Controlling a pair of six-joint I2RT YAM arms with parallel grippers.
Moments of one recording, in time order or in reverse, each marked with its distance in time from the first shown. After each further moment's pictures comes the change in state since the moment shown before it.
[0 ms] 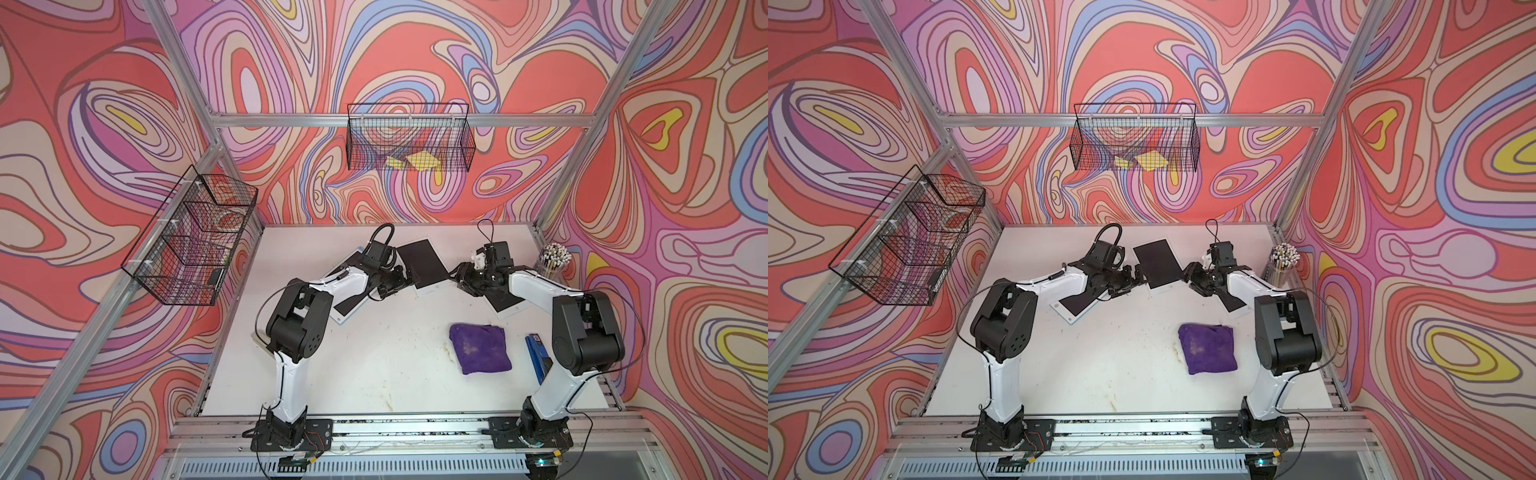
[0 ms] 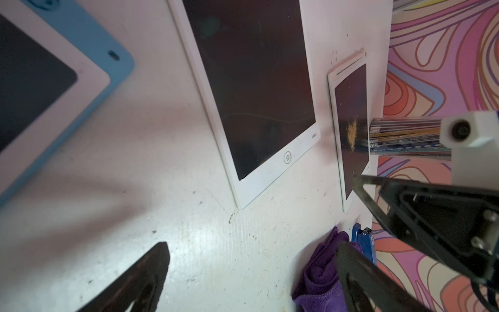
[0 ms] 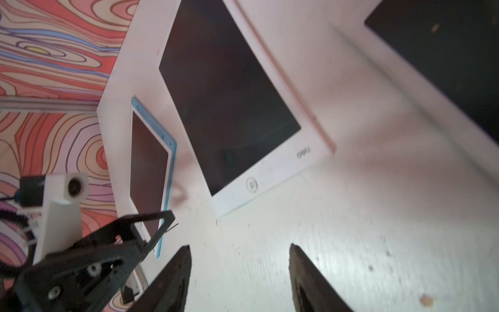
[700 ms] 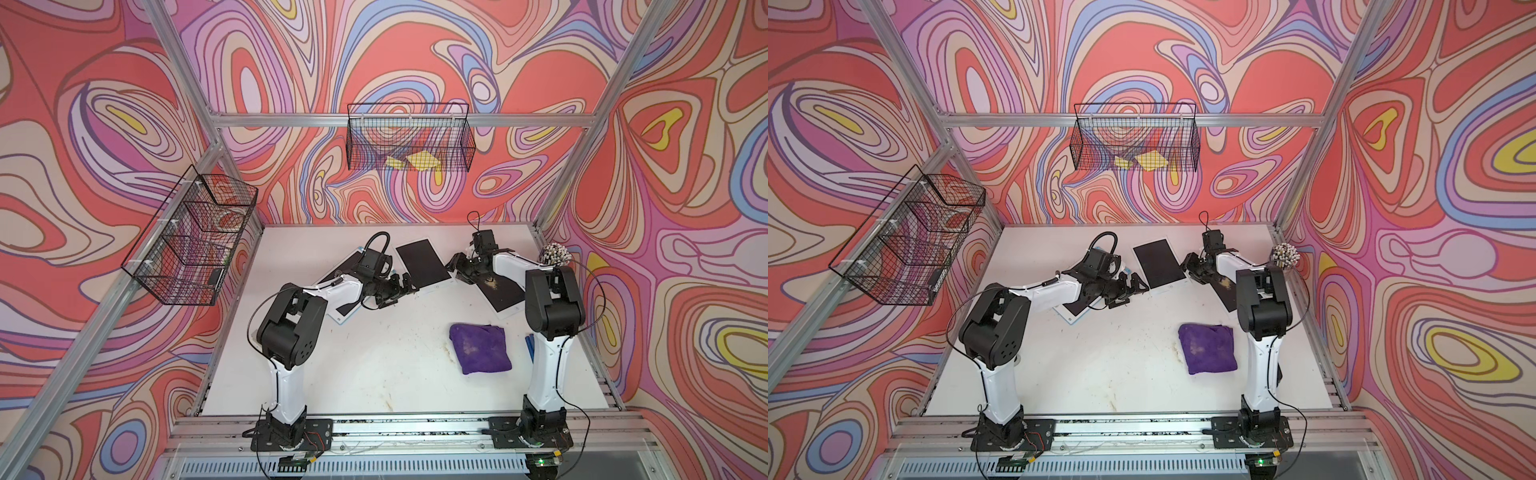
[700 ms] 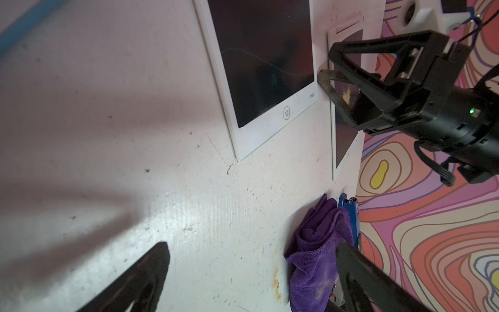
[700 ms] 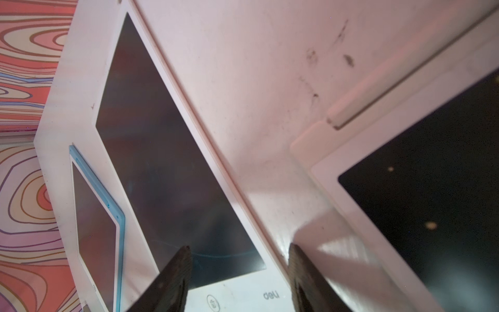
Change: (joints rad) left arm -0.004 -0.074 -0.119 0.018 0.097 -0.026; right arm 0.009 0.286 0.295 -0.112 0.074 -0.057
